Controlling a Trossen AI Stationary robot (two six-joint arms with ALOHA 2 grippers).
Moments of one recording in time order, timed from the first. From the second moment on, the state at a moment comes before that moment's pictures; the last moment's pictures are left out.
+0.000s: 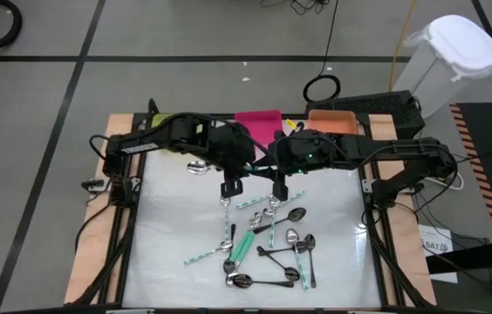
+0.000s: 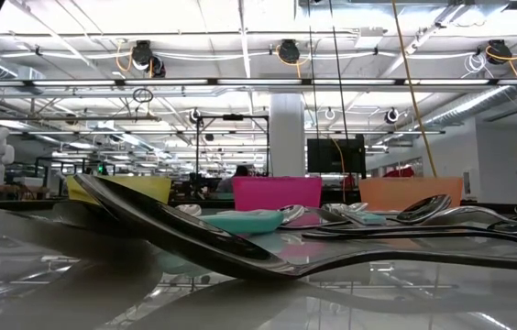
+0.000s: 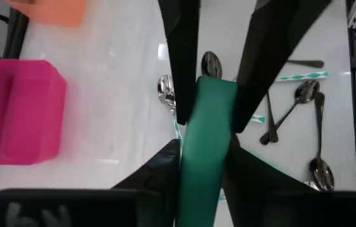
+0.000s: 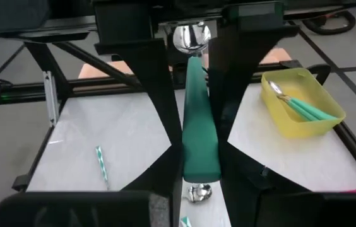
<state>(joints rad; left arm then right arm) -0.01 1.91 2.34 -1.40 -0.01 -0.10 0.03 1.43 1.46 -0.48 0.03 0.11</state>
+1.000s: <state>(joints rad) 0.20 1.80 2.34 -1.51 -0.19 0.09 0.03 1.38 1.45 -0.63 0.30 0.44</state>
